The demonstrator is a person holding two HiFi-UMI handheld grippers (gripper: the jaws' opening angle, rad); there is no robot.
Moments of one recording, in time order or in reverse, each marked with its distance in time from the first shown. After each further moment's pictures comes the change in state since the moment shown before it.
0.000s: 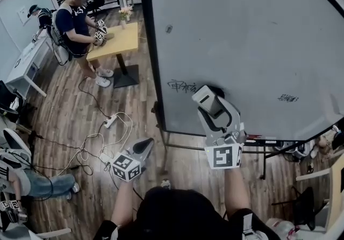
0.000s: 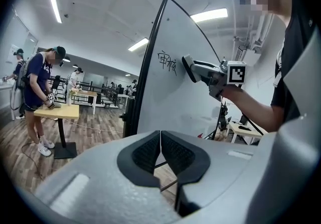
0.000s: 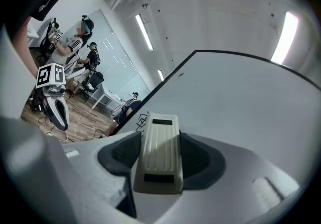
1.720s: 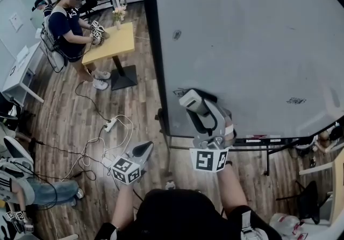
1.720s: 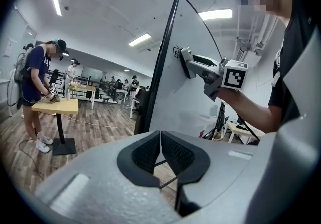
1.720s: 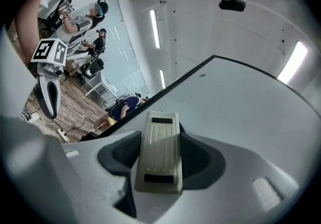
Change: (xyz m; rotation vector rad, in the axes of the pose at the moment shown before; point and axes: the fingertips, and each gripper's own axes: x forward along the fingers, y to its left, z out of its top) left arm 0.012 0.053 -0.018 -0.024 0.046 -0.034; right arm 0.060 0.043 -0.007 -0.134 0.018 -0.122
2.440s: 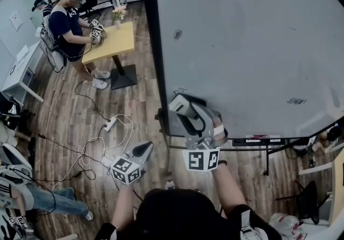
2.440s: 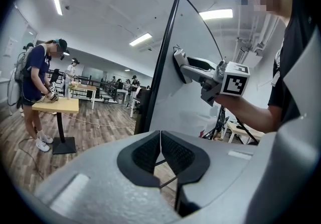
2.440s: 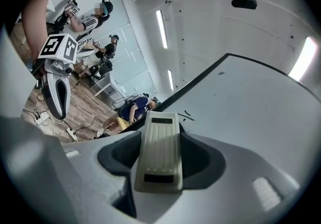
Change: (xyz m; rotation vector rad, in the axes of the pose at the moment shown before) left arm 0.003 0.003 -0.010 -0.005 0.002 0.004; right arm 0.009 0.050 -0.007 -0.026 -0.014 0.093
